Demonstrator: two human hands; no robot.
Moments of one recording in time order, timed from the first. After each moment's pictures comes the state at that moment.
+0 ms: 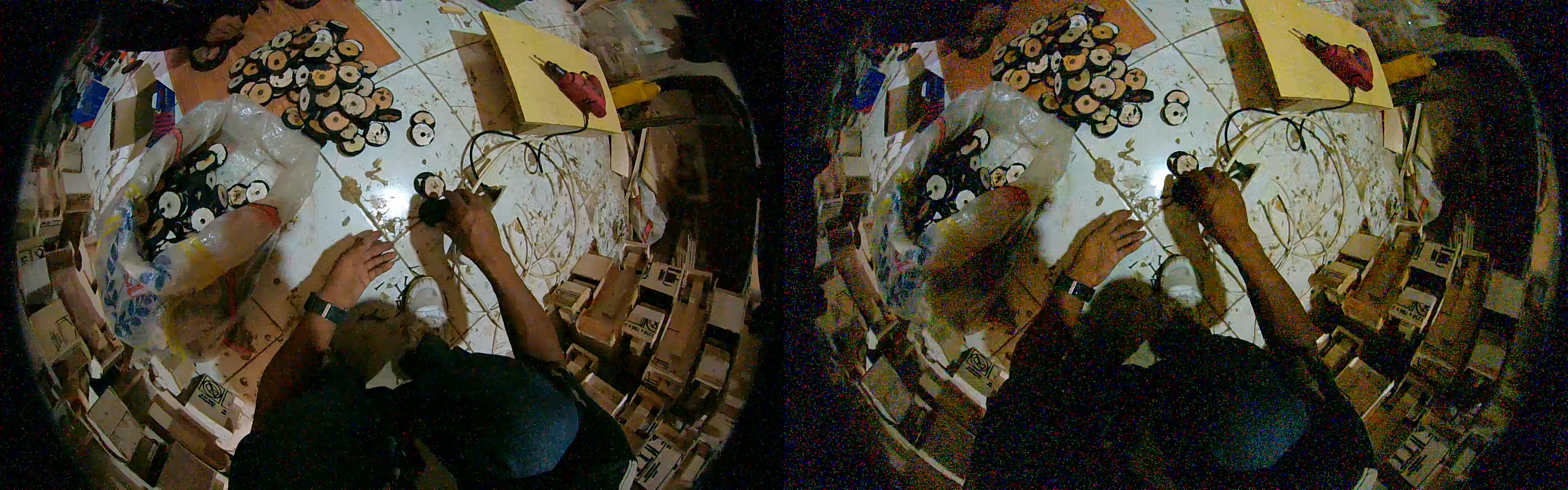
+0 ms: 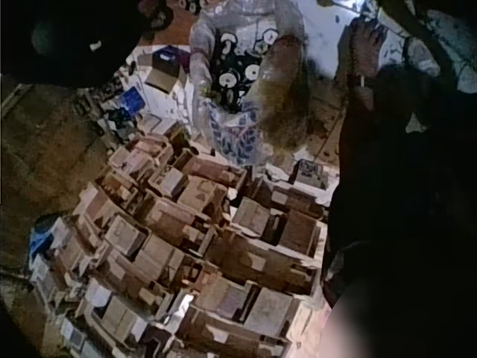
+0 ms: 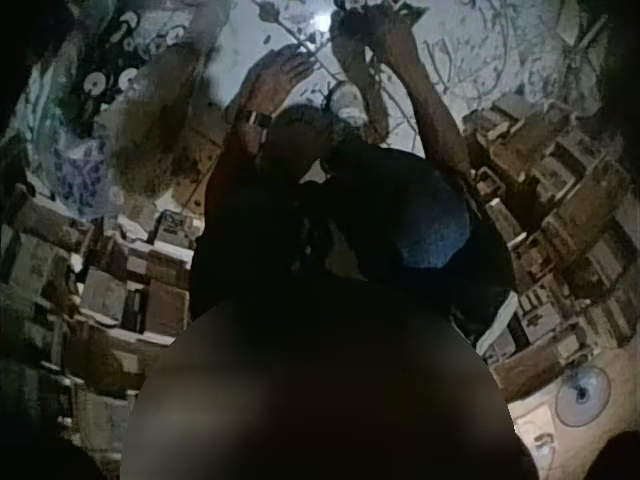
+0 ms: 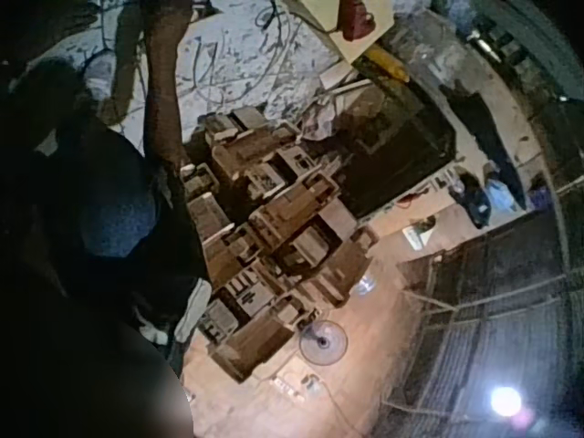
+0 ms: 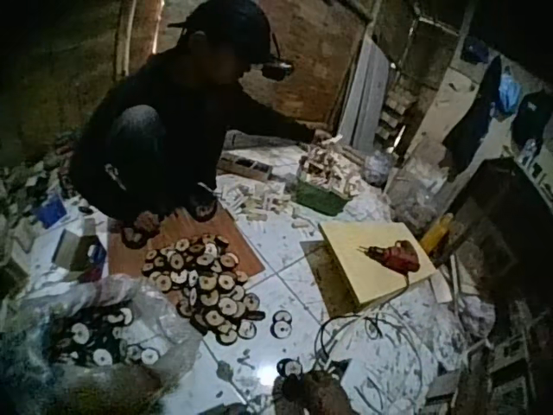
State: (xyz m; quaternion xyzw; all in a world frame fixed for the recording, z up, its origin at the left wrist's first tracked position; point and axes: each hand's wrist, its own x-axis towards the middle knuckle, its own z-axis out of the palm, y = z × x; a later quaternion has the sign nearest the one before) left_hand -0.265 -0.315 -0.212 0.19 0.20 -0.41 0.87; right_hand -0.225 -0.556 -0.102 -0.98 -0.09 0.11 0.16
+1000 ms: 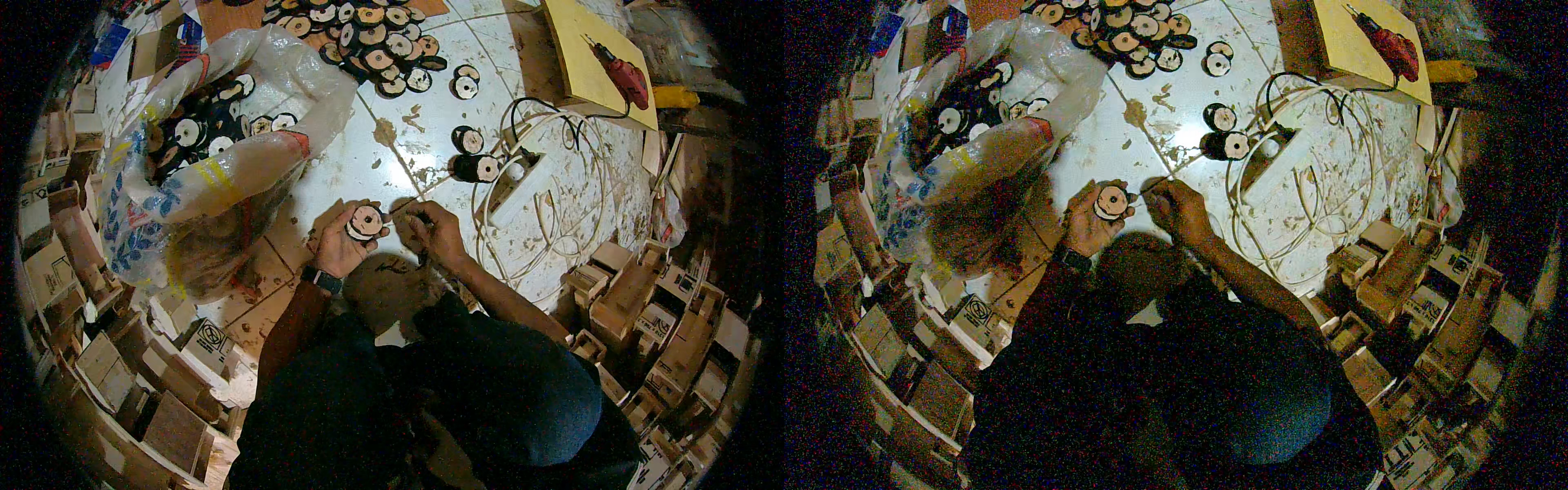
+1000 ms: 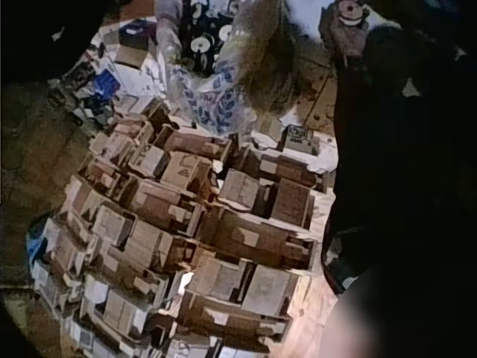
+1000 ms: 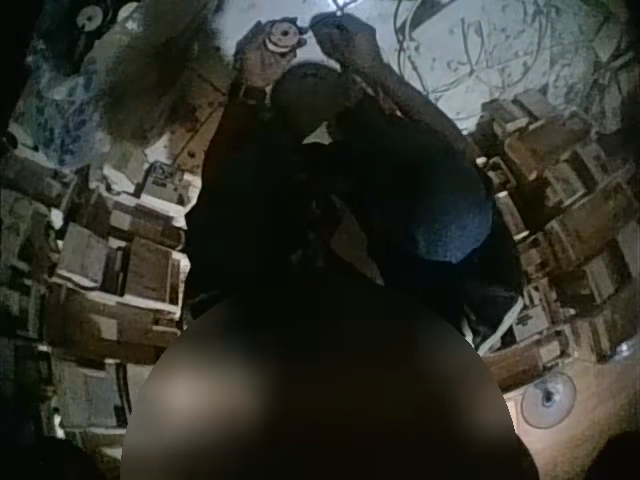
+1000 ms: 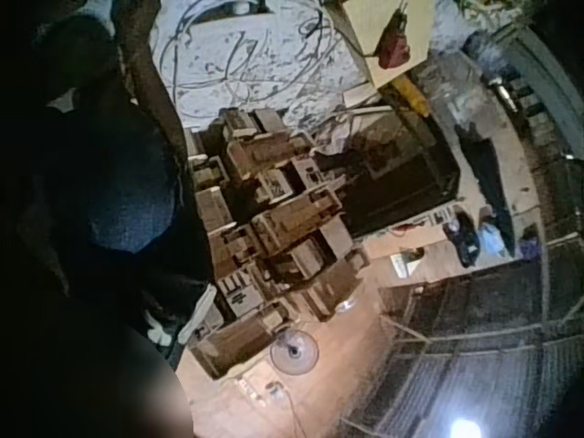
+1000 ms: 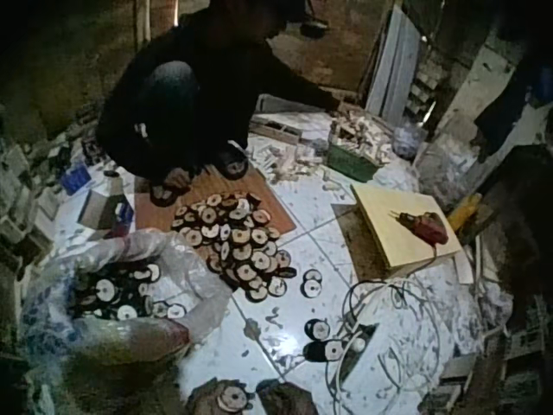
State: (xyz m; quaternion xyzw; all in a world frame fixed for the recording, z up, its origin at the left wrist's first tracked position) left_hand -0.306 -0.259 -0.219 0.08 0.25 -0.36 0.89; right_hand -0.308 -0.467 -0.174 -0.85 -0.03 0.08 0.51
